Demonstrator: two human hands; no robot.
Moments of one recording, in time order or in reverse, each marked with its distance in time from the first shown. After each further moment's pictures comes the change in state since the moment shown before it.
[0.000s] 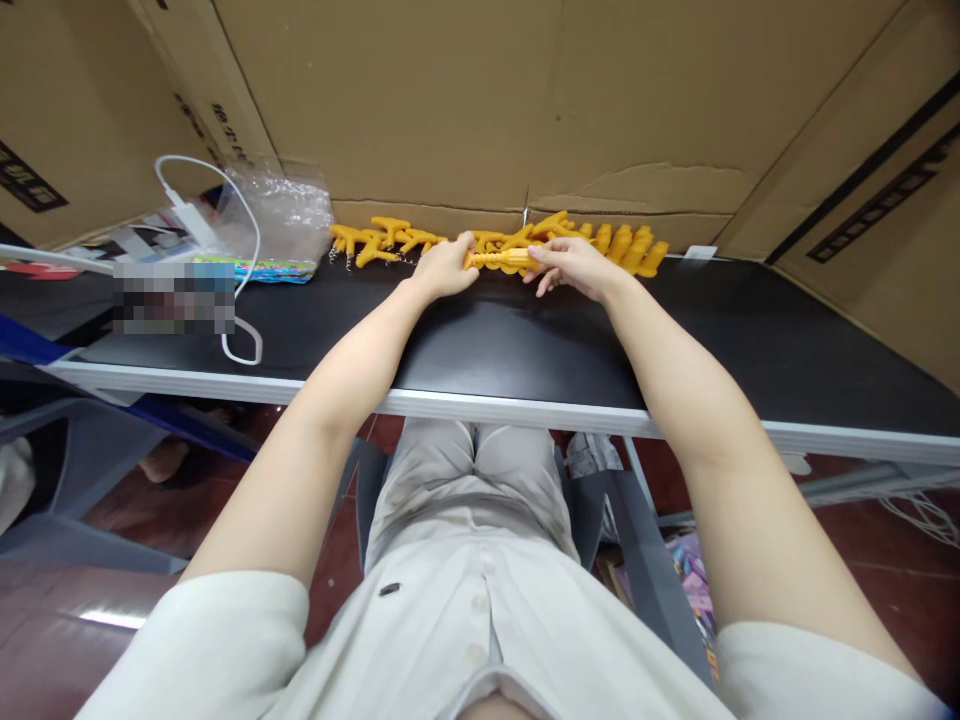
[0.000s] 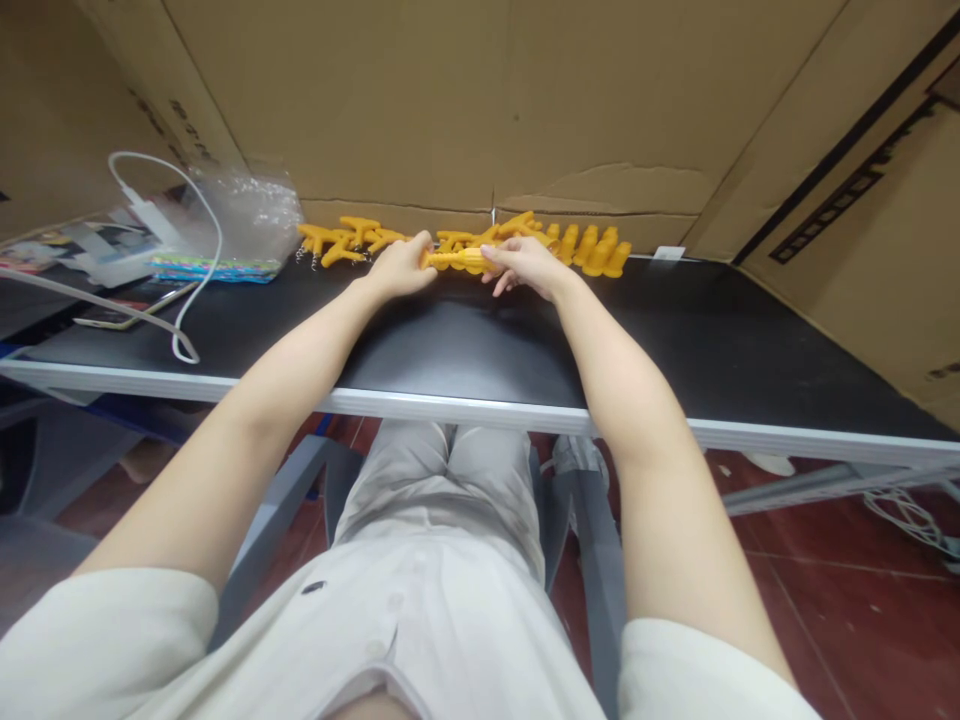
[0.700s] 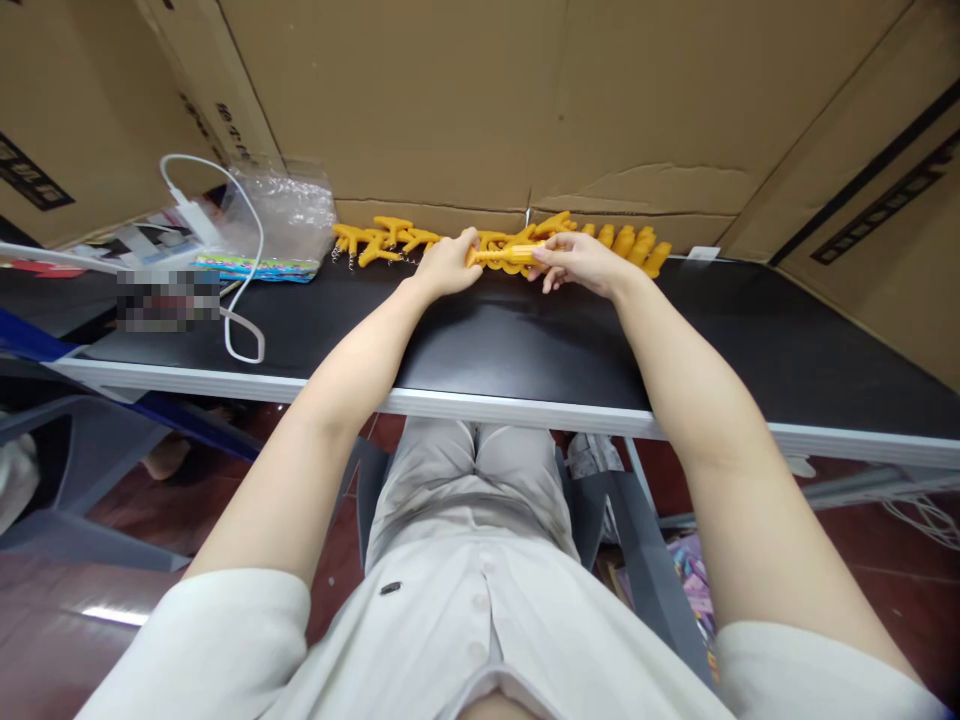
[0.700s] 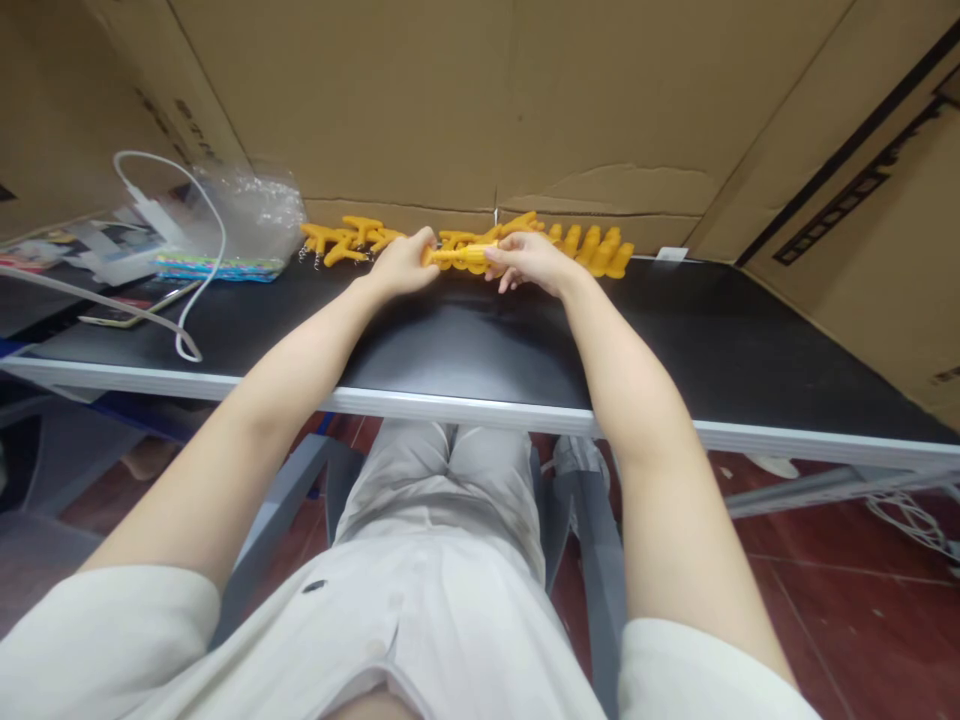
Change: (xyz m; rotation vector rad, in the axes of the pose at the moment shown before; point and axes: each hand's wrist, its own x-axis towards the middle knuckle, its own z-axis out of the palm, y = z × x) left_hand 0.006 -0.010 0.007 -0.085 0.059 0.048; right_hand -0.006 -0.009 -0.004 -0.078 0.012 0.003
